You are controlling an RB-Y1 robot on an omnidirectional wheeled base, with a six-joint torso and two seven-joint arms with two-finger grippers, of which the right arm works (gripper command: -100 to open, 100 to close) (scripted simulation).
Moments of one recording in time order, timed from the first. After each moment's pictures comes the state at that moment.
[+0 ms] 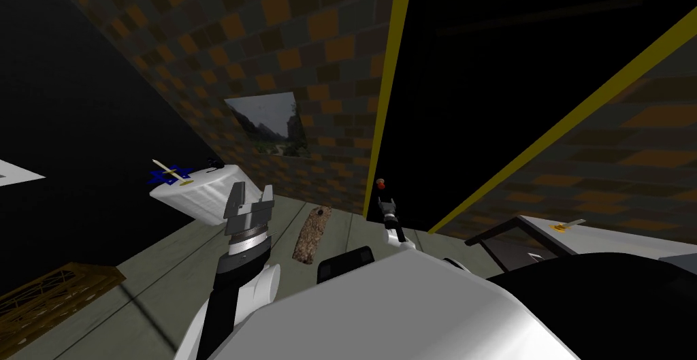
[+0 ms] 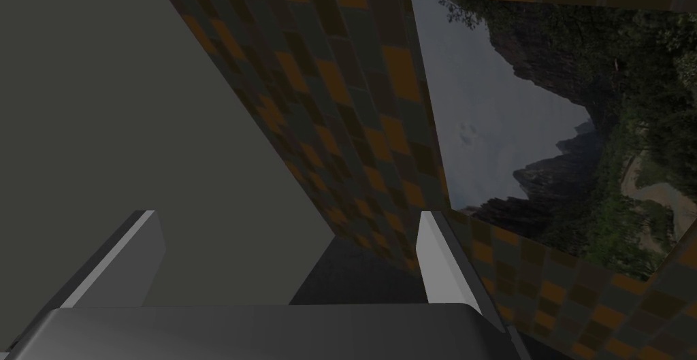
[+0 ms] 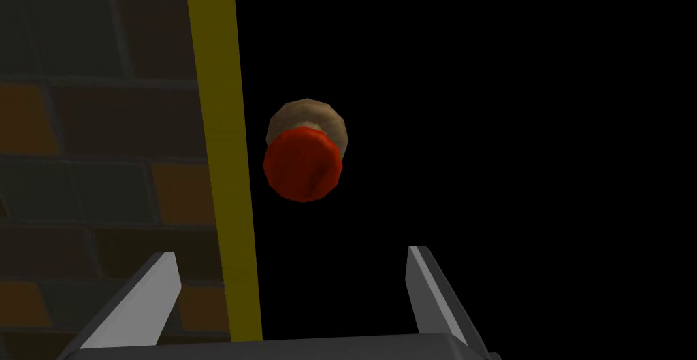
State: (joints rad) arm -0.03 -0.21 0.12 -0.75 -0.73 -0.84 -1.26
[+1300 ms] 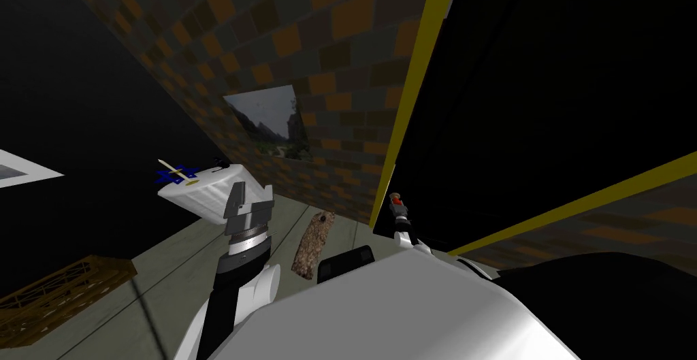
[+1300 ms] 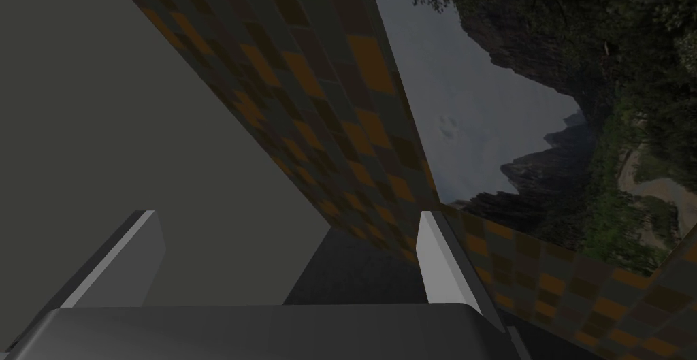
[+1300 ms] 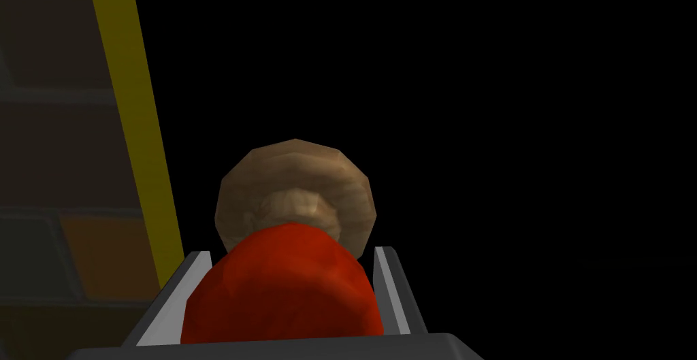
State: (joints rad) arm 0.01 -0.32 0.10 -0.69 -0.74 -0.87 -1.38
